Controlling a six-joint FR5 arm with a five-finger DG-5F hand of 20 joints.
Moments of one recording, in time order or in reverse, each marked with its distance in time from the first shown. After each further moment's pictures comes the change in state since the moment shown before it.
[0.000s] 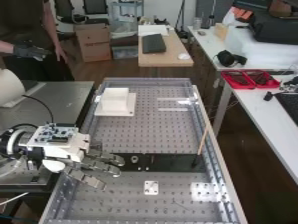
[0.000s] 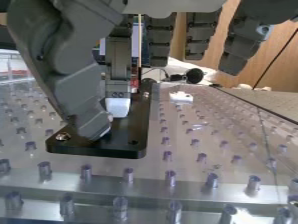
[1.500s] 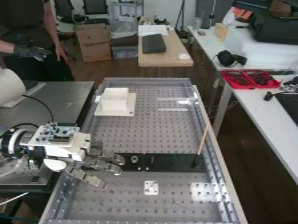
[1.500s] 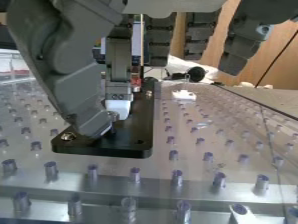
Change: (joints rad) arm 0.007 0.000 0.002 -0.010 0.002 0.005
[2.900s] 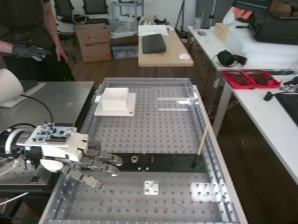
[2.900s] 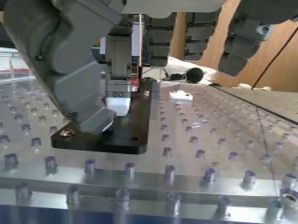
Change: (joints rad) arm -0.011 0.009 -0.013 0.006 -0.006 -0.013
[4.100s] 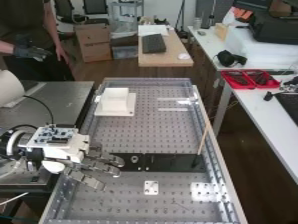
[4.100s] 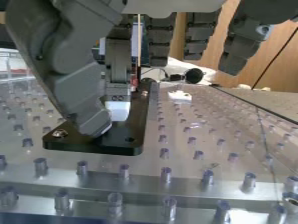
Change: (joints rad) arm -0.001 -0.015 0.012 0.008 -0.001 0.002
